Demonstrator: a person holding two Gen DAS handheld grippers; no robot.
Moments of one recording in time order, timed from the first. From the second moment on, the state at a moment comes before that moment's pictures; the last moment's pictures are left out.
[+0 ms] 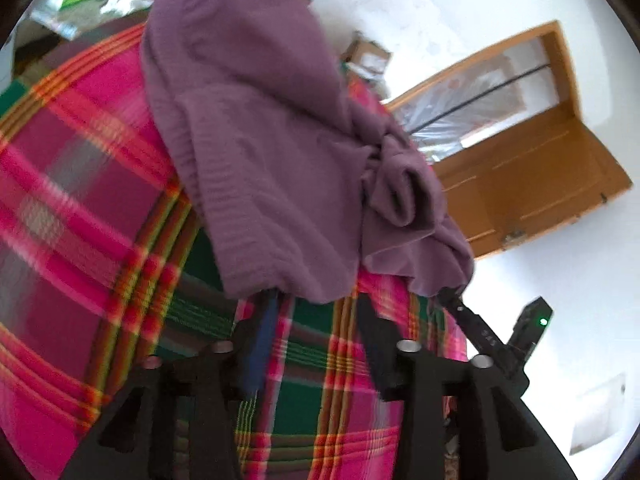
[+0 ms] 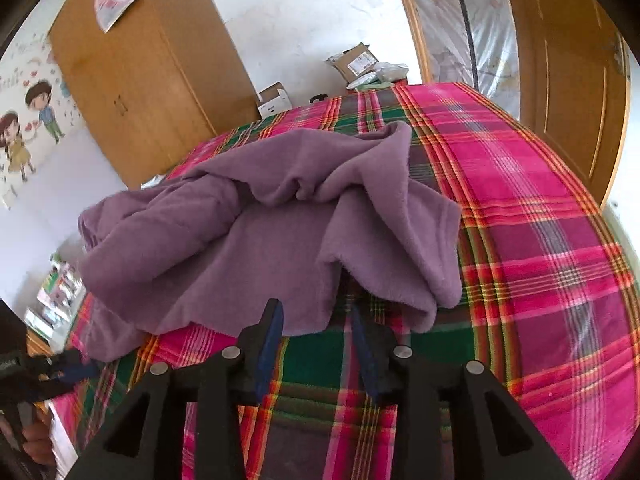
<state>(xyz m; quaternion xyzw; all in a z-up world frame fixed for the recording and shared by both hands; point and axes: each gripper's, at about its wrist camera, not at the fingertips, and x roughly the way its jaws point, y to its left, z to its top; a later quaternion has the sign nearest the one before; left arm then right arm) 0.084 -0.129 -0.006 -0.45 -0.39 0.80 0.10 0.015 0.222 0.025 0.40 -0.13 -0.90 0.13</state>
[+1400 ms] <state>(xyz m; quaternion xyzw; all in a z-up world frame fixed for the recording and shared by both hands) 0.083 -0.193 -0.001 -0.31 -0.50 0.80 -0.04 0.021 0.276 0.036 0.35 -0.27 -0.89 0.13</state>
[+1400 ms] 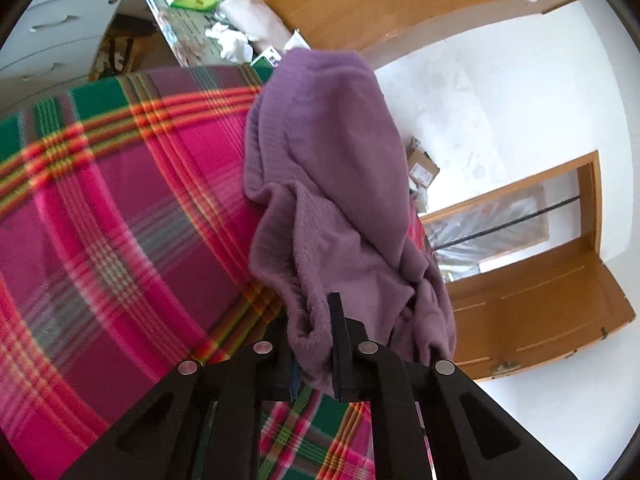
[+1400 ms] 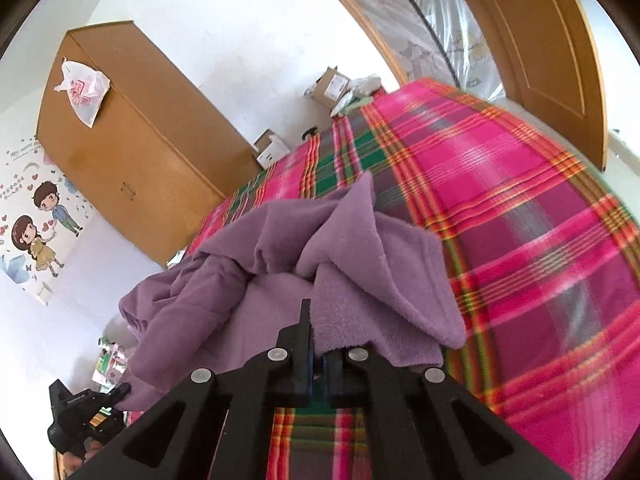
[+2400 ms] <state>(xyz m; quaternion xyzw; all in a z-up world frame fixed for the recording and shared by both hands) 0.111 -0.213 0.028 -0.29 -0.46 0.84 -0.04 0.066 0.373 0.029 0.34 -0.28 -0.90 -0.01</state>
